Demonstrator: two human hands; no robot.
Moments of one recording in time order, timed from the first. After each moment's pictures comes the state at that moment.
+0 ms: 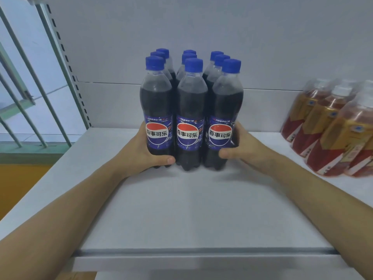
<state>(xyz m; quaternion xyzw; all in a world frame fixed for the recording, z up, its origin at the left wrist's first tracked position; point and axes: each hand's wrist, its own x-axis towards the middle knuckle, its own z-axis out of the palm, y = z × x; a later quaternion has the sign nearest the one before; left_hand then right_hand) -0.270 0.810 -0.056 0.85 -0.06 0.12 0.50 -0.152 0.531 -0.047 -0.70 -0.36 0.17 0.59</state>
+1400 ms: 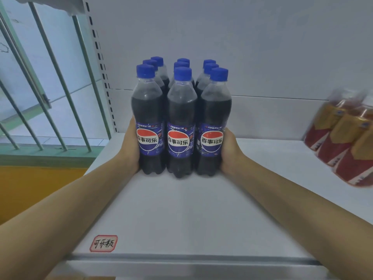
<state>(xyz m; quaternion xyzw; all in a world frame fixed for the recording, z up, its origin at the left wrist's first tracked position) -0.283 0.863 -0.027 0.56 0.18 0.20 0.79 -0.192 0.673 -0.037 -0.58 -0.07 0.20 0.79</state>
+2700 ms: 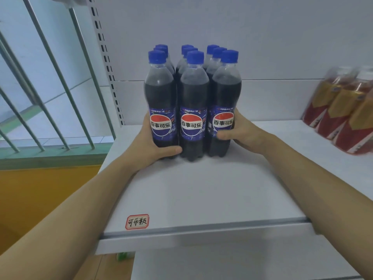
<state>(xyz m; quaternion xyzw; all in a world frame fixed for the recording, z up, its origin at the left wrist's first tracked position) -0.318 0.895 -0.056 0.84 -0.05 0.15 0.52 -0.188 0.635 -0.042 -0.69 -0.35 0.16 0.61</state>
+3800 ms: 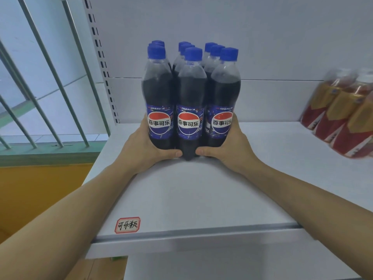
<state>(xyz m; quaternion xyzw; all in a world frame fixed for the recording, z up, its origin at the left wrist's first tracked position) -0.315 0.883 -0.058 0.90 0.04 0.19 0.40 -0.231 0.648 -0.070 -0.80 -0.26 -0.07 0.53</state>
